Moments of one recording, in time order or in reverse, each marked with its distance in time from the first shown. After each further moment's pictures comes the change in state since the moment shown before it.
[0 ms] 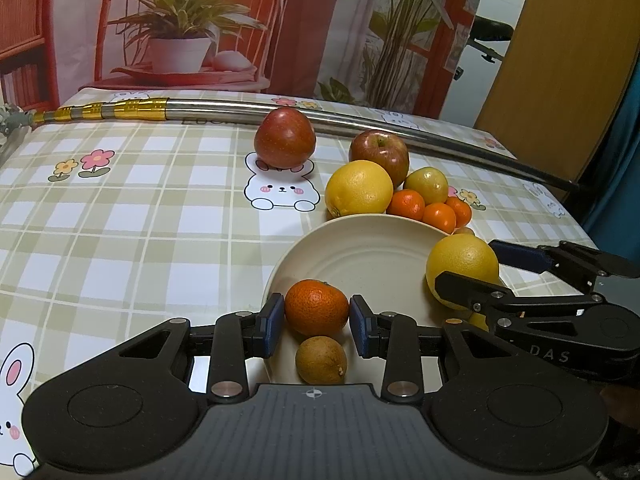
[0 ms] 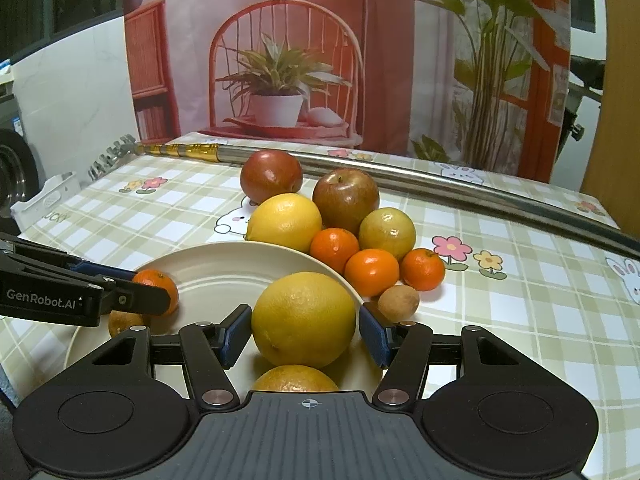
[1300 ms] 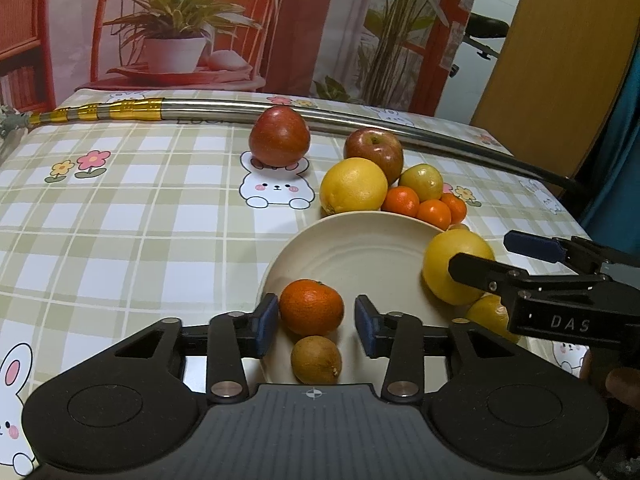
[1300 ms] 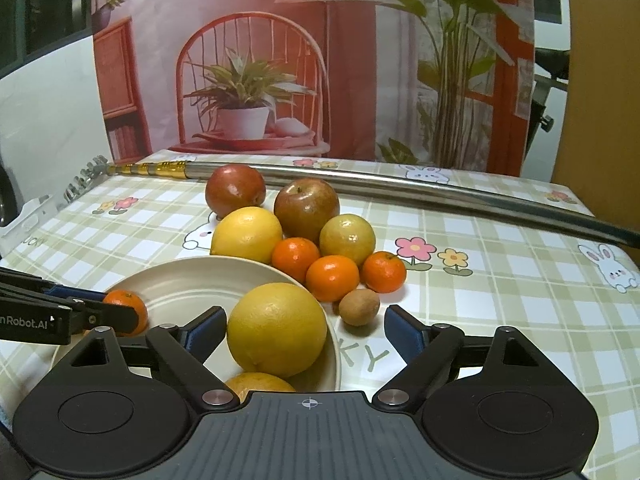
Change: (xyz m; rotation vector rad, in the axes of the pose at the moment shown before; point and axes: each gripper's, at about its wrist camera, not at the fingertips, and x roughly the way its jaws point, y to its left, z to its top) left arm -0.002 -0.002 0.000 0.008 0.005 -0.012; right arm -0.006 -0.015 -0.001 0.072 -0.029 -0.063
